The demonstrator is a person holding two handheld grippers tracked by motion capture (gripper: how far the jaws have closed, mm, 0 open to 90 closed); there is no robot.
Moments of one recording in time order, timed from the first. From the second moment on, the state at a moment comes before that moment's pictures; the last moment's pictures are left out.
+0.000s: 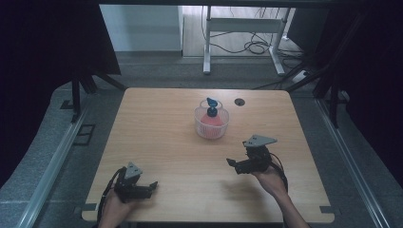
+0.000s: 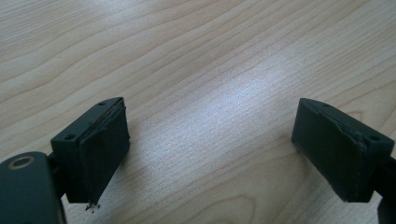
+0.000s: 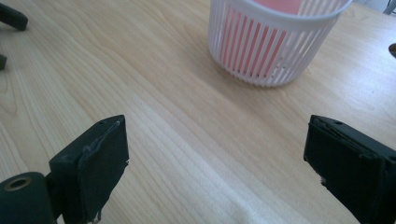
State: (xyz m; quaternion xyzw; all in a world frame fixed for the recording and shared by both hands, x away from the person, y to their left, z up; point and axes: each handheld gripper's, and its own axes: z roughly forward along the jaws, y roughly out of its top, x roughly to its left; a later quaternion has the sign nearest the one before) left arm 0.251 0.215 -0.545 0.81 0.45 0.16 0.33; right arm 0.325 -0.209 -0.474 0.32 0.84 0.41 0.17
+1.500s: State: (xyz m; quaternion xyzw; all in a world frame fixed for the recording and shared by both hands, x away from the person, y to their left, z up) left arm 0.251 0.214 -0.545 0.81 0.45 0.16 0.33; right arm 0.290 -0.228 -0.540 0.34 0.86 0.36 0.14
